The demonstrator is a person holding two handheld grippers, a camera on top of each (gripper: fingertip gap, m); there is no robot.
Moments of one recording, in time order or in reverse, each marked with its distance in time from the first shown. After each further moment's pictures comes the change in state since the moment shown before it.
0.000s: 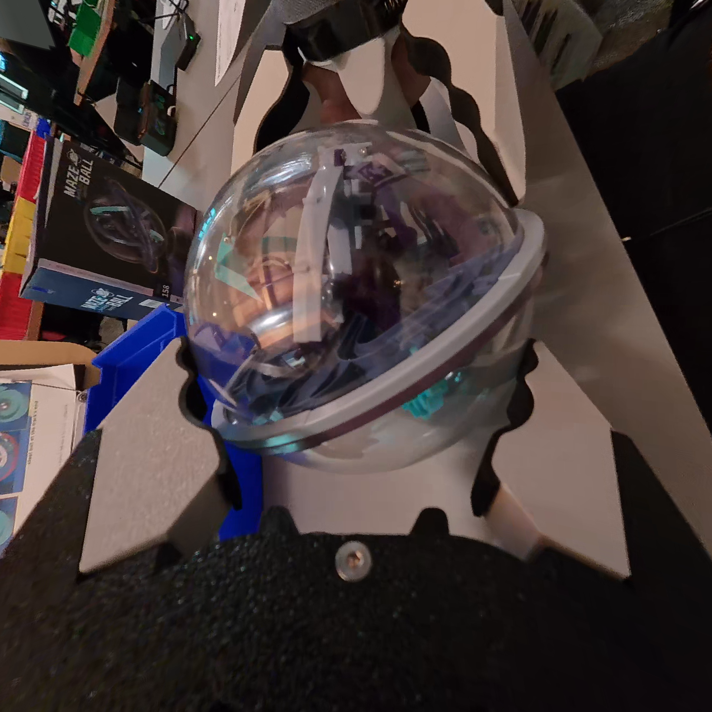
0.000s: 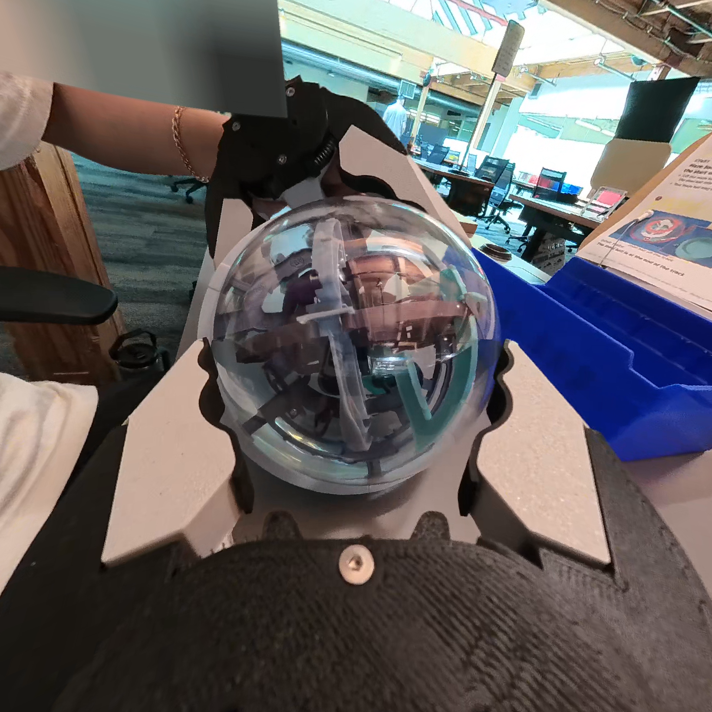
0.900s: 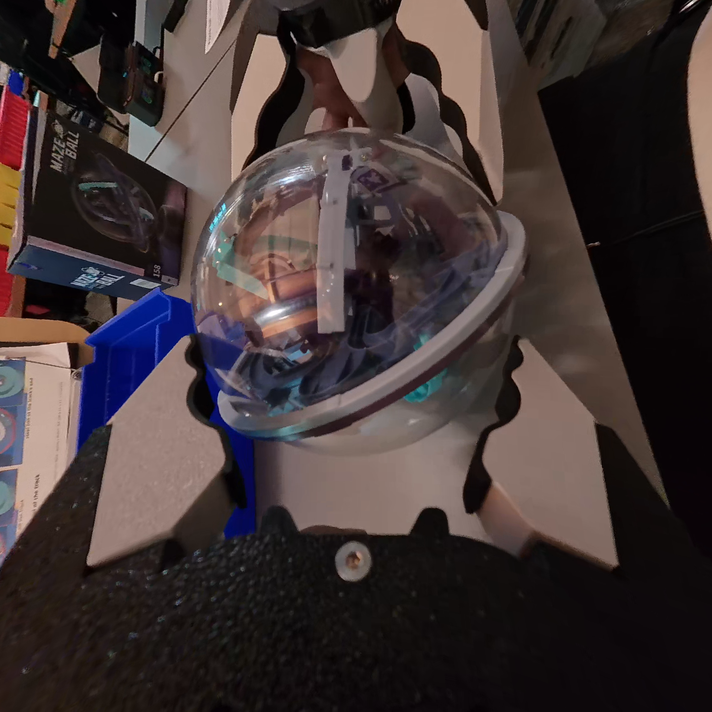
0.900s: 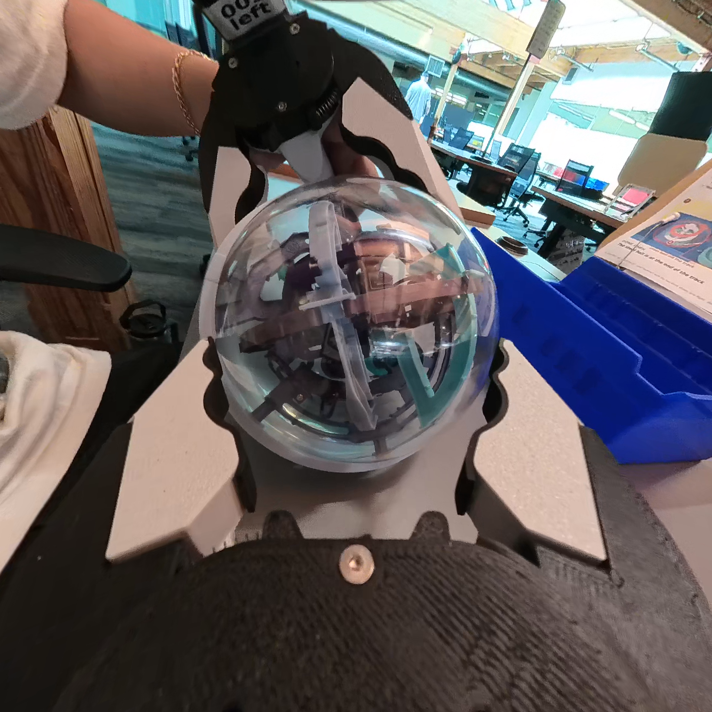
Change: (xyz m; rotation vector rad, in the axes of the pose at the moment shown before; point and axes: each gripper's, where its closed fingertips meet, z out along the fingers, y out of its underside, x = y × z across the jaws) left arm 0.008 -0.005 -0.013 -0.063 0.009 -0.035; right arm -0.006 0.006 -0.007 -0.051 -0.052 -0.053
